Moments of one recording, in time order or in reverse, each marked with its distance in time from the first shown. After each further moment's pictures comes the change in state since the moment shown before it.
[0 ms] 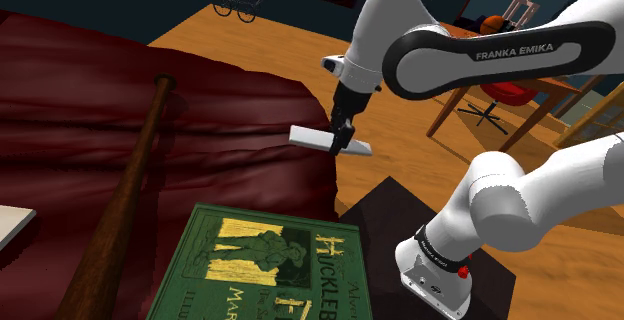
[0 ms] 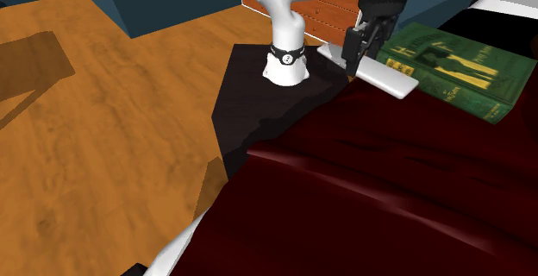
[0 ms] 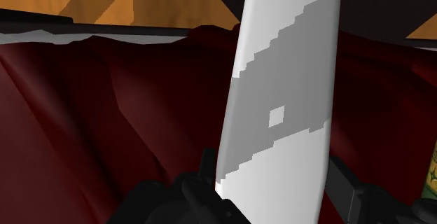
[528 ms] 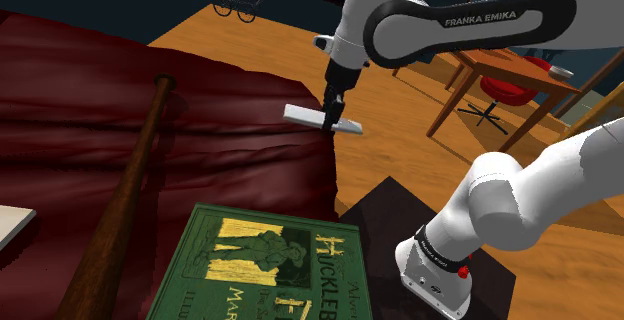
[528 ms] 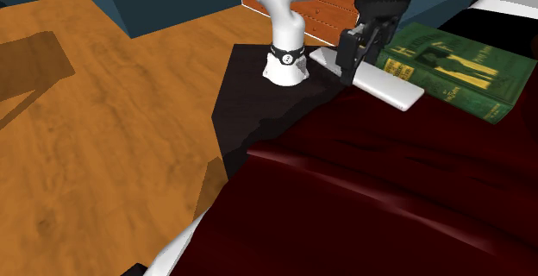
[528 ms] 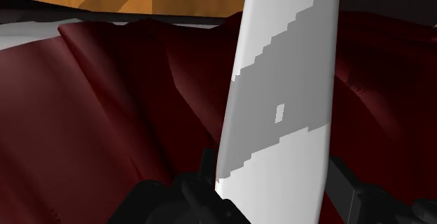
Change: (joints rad) arm -0.040 0.135 -0.060 0.164 -0.034 -0.029 -0.076
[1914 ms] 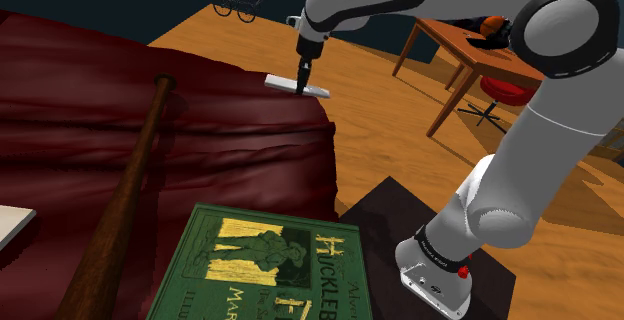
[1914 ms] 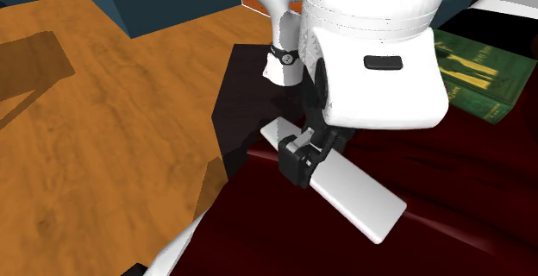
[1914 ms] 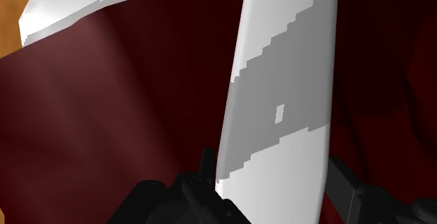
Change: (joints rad) arm -0.104 0.549 -0.135 0.538 0.021 0.007 -0.246
